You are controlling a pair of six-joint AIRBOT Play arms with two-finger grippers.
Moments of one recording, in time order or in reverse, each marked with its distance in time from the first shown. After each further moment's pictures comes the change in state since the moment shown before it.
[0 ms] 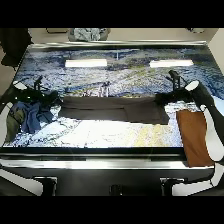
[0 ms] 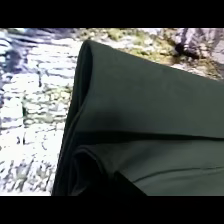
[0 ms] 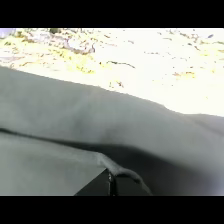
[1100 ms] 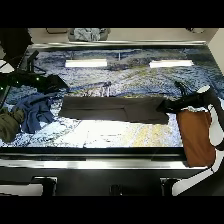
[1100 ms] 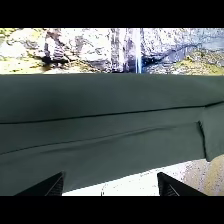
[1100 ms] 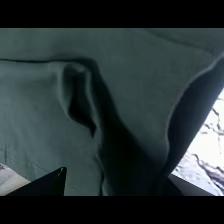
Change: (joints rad) left arm -0.137 0.253 0.136 -0.008 -0.150 -0.027; right arm -0.185 -0.198 0.110 0.079 0.396 -0.094
